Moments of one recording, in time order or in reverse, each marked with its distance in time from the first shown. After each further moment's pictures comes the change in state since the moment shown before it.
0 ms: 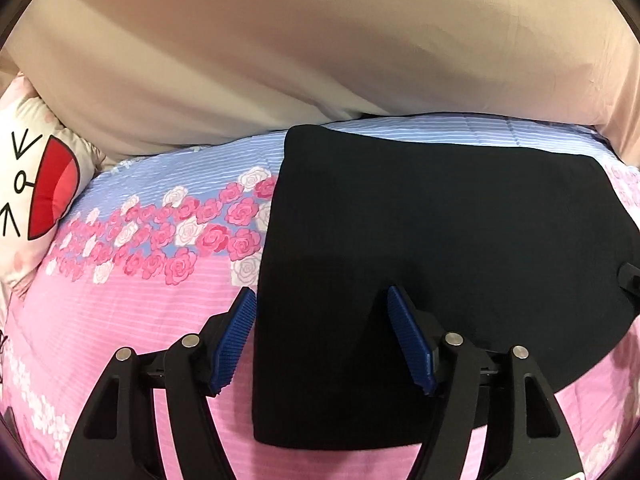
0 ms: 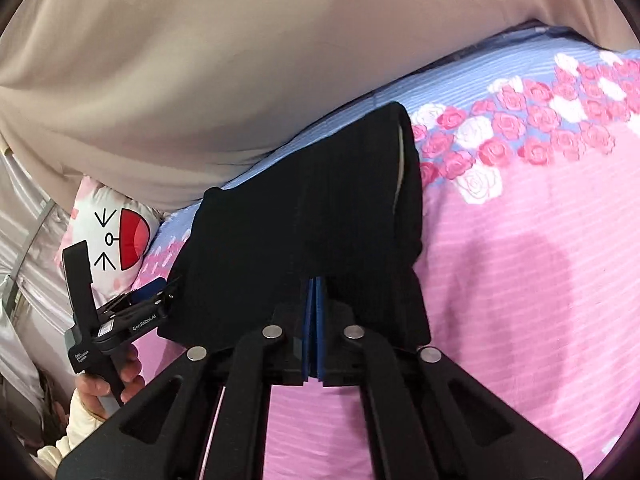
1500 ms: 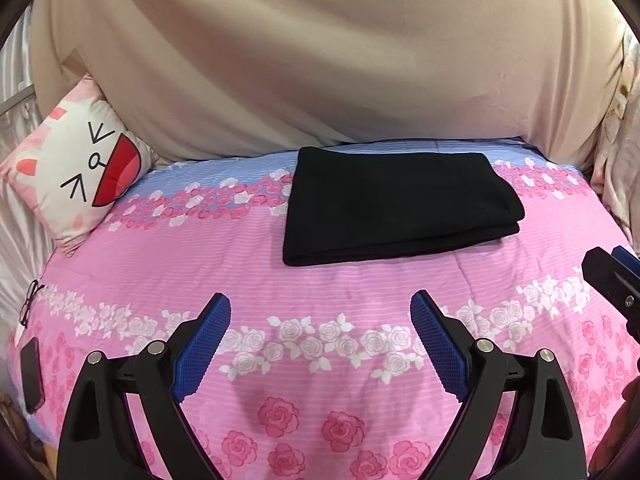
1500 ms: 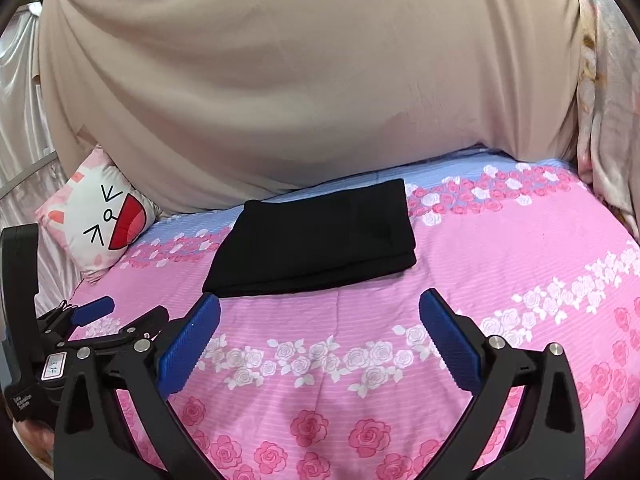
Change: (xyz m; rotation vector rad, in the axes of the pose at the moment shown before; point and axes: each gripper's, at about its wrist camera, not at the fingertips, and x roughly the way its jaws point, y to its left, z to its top) left arm -0.201 -0.003 -0.109 -0.026 -0.123 -0.017; right arm -0.141 0.161 -0.120 -0.214 -0.255 -0.272
